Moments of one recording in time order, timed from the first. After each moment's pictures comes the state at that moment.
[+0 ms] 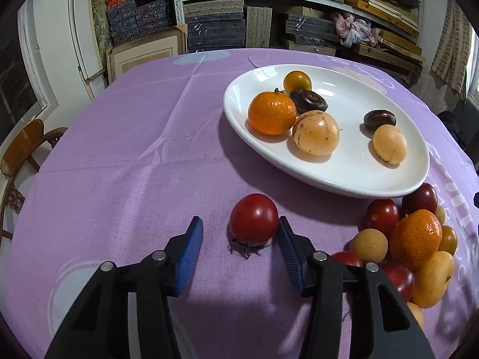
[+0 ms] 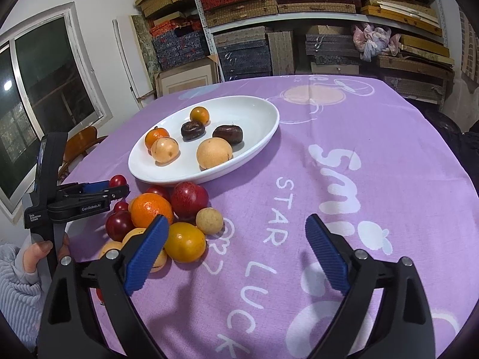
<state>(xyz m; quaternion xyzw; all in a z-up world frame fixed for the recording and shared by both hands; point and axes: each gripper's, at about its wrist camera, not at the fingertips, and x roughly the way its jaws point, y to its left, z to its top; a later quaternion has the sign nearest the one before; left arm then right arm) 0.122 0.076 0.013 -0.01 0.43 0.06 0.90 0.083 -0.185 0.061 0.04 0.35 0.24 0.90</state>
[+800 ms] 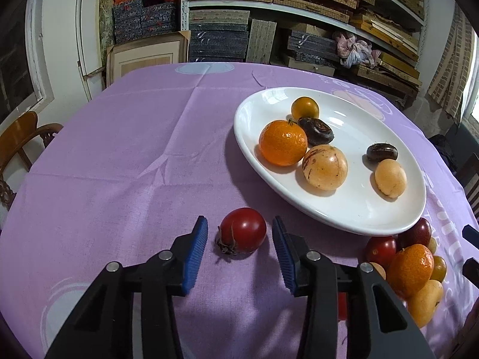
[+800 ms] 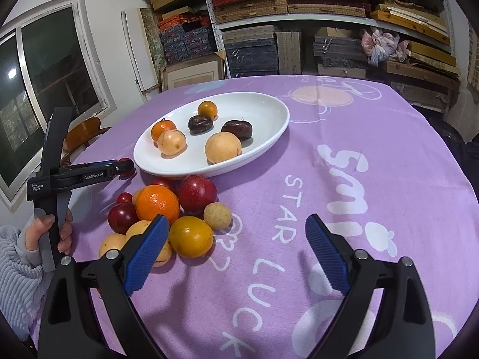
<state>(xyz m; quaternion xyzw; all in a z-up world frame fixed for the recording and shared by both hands) 0.135 0.094 0.020 -0.05 0.40 0.04 0.91 0.079 -0.175 0.058 0.02 0.35 0.25 0.90</state>
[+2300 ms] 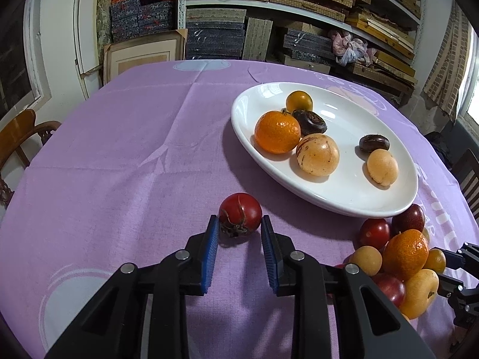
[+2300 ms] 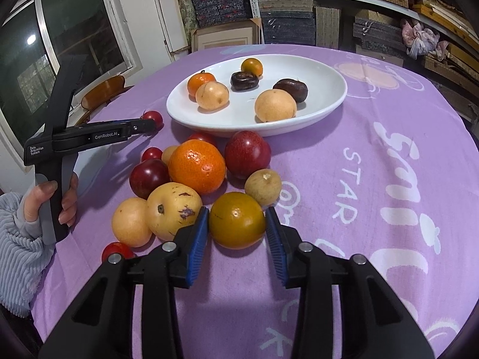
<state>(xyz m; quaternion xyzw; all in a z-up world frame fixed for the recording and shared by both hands) 0.122 0.094 0.017 -0.05 0.40 0.03 0.91 0.074 -0.129 0.038 -0.04 0.41 0.31 0.86</state>
